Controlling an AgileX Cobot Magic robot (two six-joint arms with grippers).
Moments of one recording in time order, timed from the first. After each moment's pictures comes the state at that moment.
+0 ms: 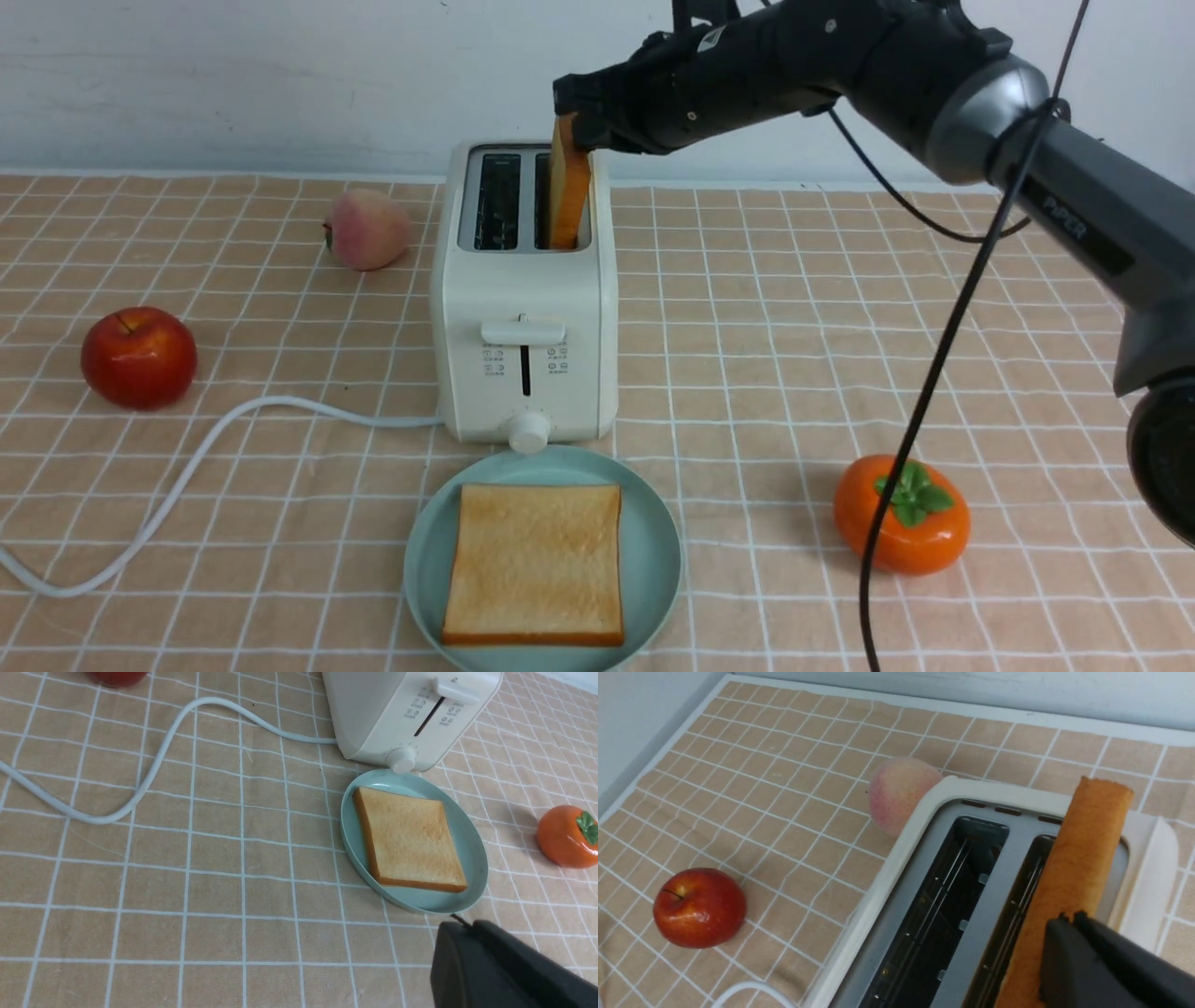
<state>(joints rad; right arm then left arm) 0.42 2.27 -2.30 0.49 0.70 -0.17 -0.37 0.22 -0.64 0.03 0.99 -0.53</state>
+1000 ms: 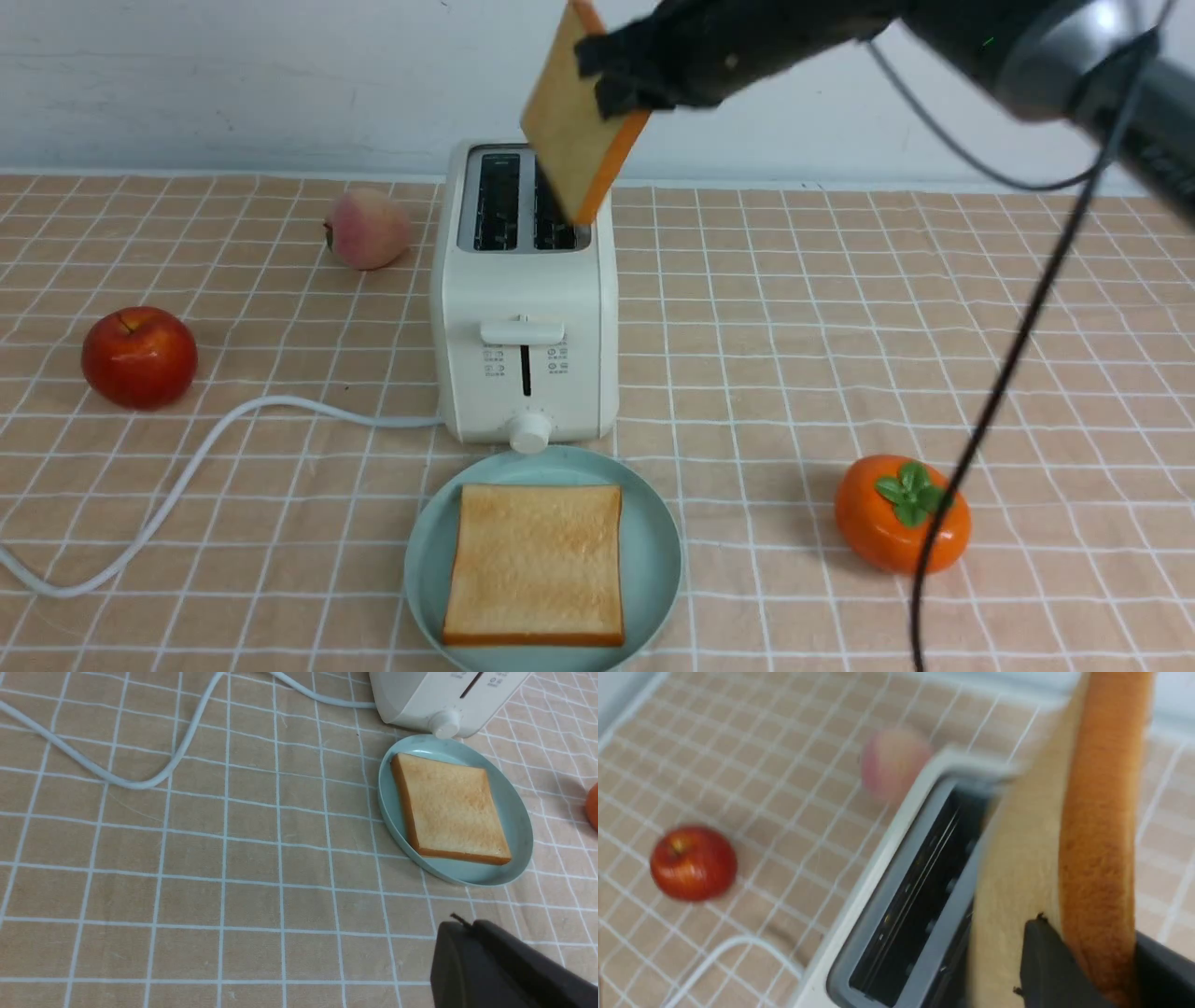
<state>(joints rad) 0.42 2.09 -2.30 0.33 0.84 -0.11 -0.37 0.22 -0.62 0.07 1.05 -0.53</state>
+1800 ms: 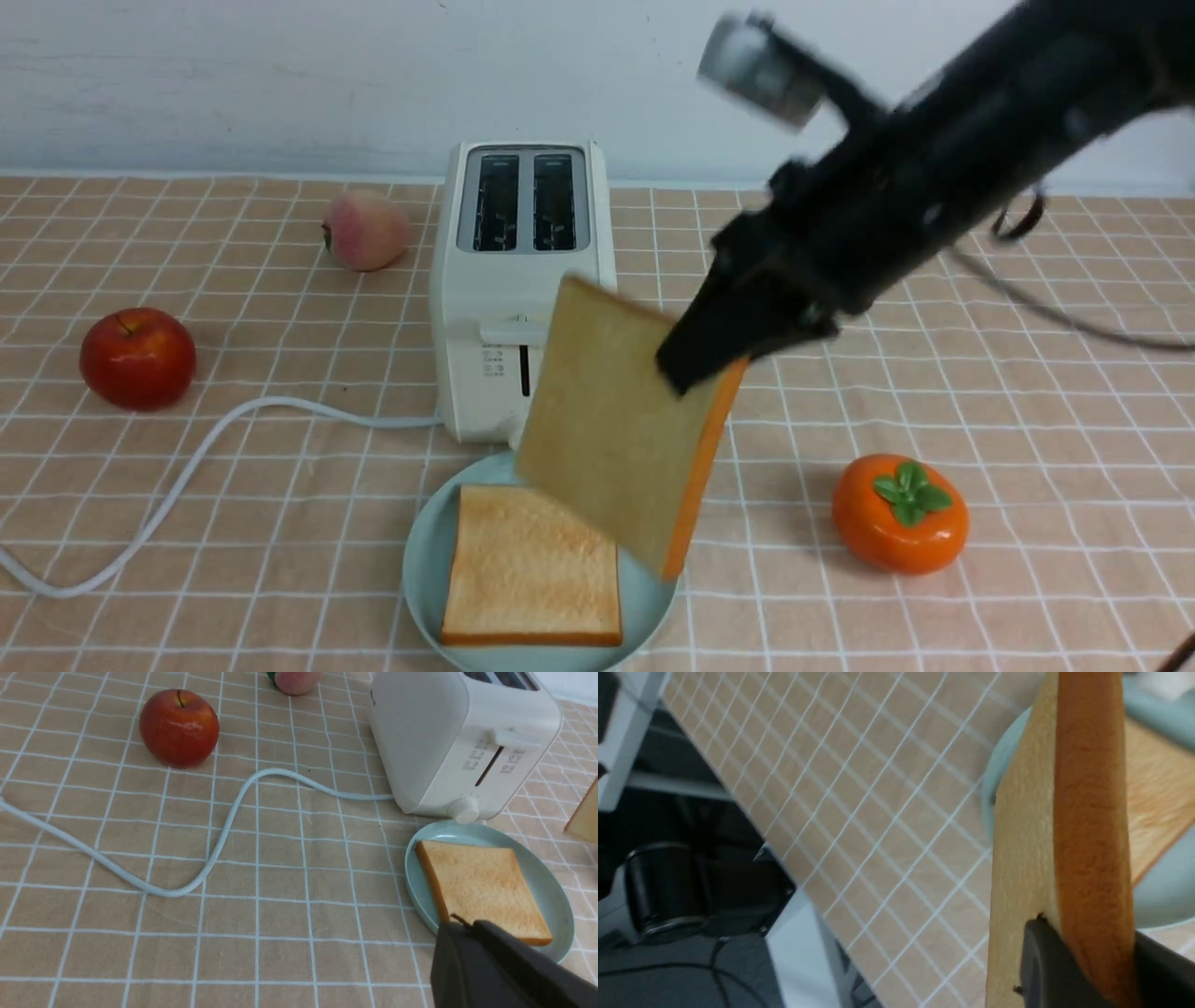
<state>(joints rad) 0.39 1.75 -1.54 0.86 1.24 -0.49 -0.37 0.22 -0.54 0.21 0.85 -0.53</state>
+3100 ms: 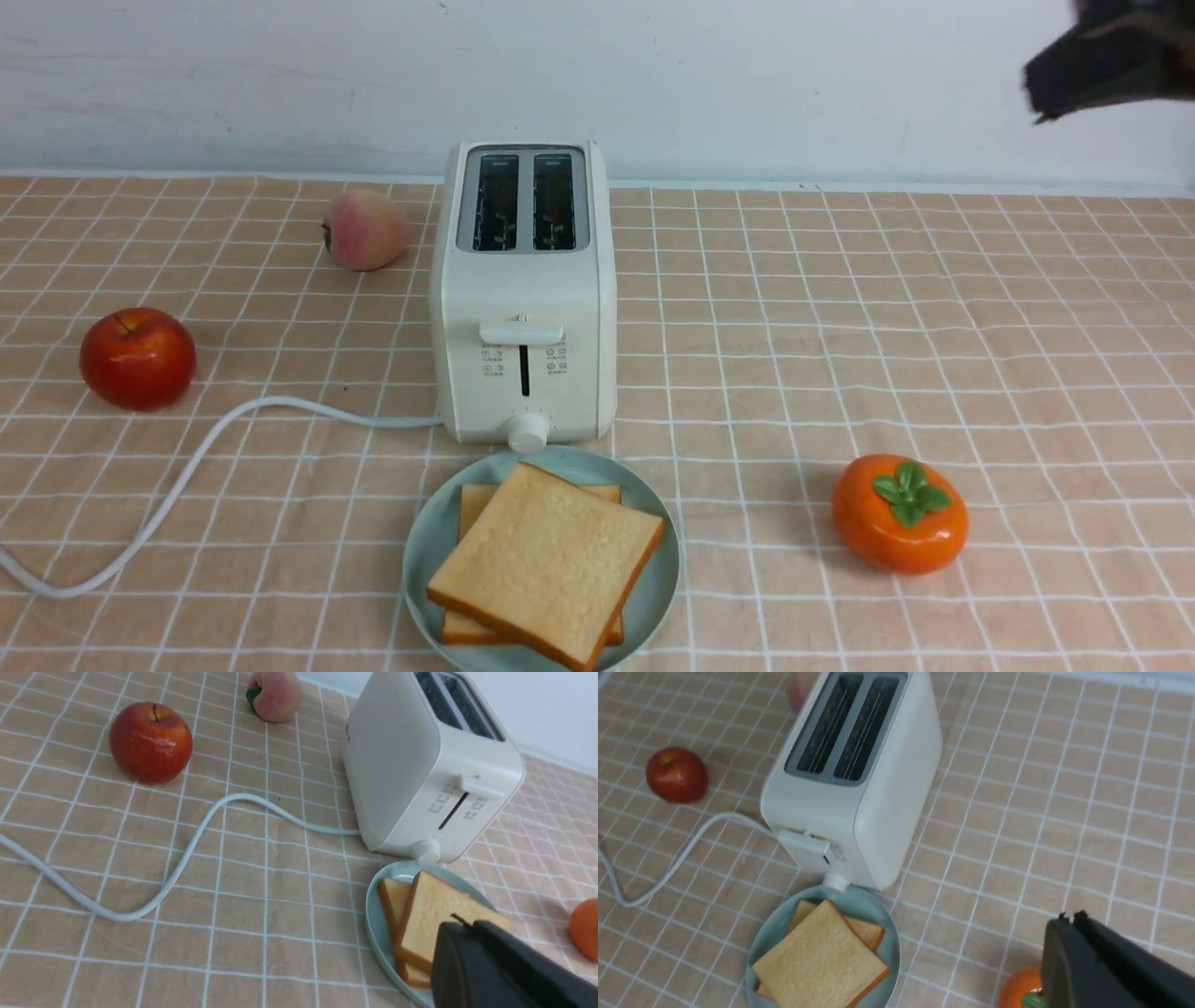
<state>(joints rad) 0.25 1.20 -1.54 0.27 1.00 -0.09 -0.37 0.22 -0.52 0.20 0.72 -0.64</state>
